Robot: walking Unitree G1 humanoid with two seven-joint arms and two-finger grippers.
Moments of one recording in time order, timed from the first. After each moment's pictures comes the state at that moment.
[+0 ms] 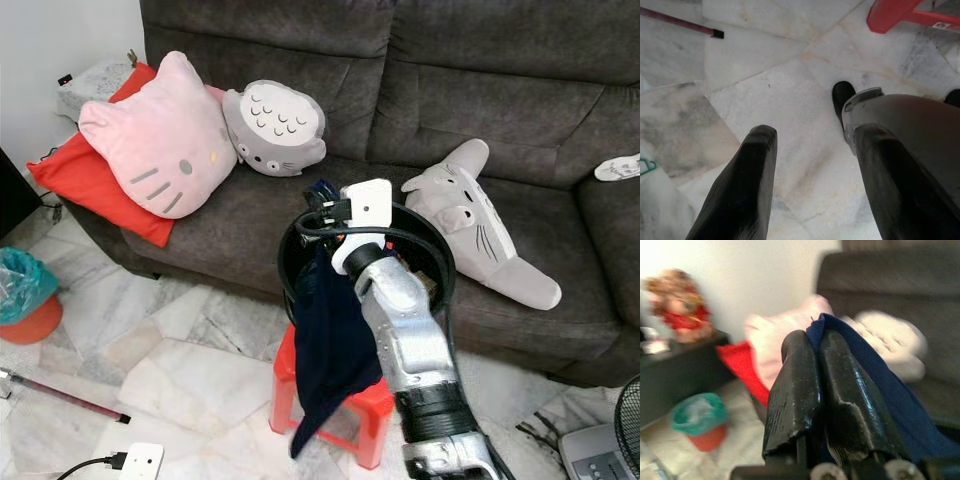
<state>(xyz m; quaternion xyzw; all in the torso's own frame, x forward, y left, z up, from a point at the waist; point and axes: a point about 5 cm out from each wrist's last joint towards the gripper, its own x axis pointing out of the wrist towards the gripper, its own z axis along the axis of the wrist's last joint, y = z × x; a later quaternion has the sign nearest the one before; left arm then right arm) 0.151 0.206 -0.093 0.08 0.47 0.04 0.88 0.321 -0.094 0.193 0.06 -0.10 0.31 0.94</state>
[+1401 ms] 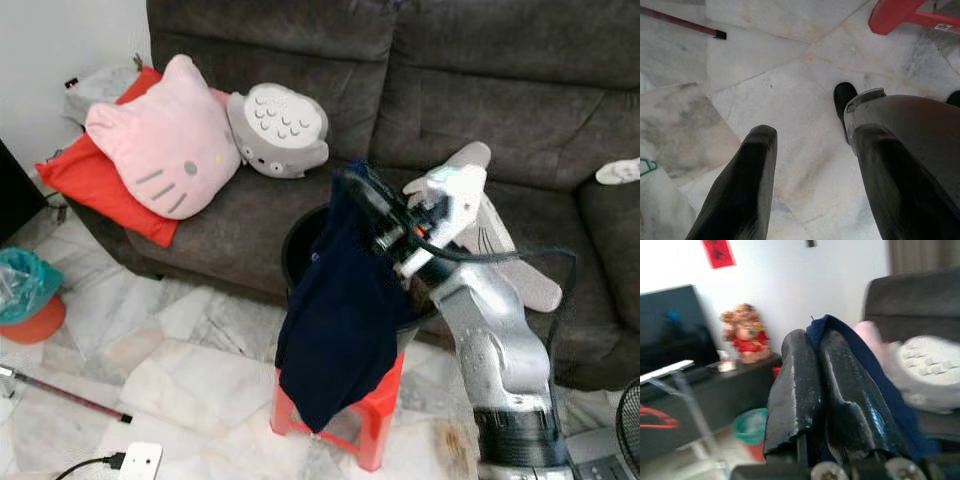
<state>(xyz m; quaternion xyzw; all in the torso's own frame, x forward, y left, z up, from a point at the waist) 0.152 0.207 -0.093 0.08 0.47 0.04 0.88 0.284 -0.157 0.203 0.14 -0.12 0.41 0.89</state>
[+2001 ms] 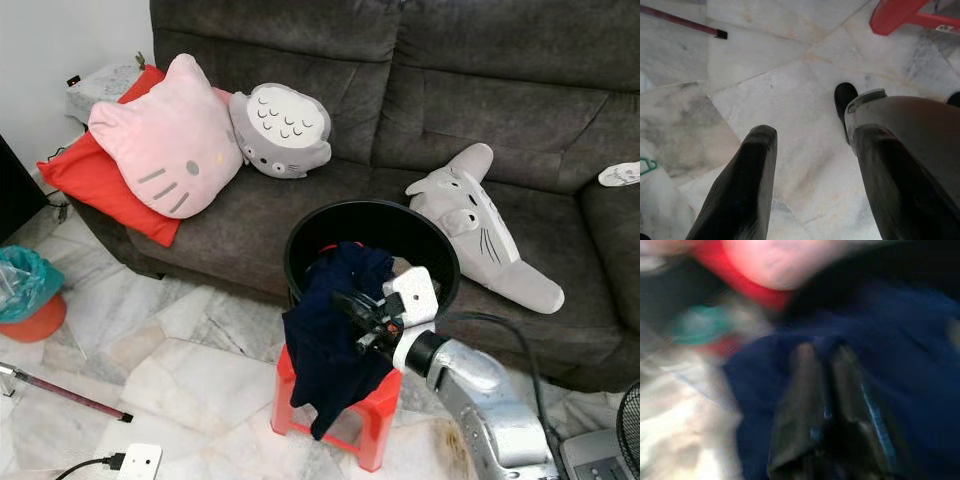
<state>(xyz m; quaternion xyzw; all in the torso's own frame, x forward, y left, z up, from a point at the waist) 0.152 0.208 -0.093 0.08 0.47 0.04 0.88 0.266 -0.189 0.084 0.08 0.18 0.19 0.96</state>
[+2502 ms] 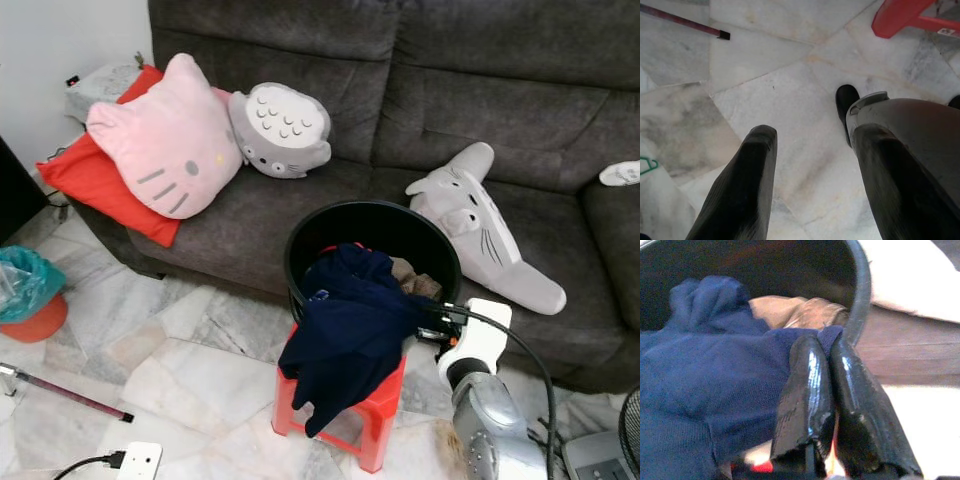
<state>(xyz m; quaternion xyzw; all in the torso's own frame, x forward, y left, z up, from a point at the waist) 0.152 0.208 -0.093 0.08 0.47 0.04 0.88 0.249 -0.225 0.054 0.09 0.18 -0.10 0.97</state>
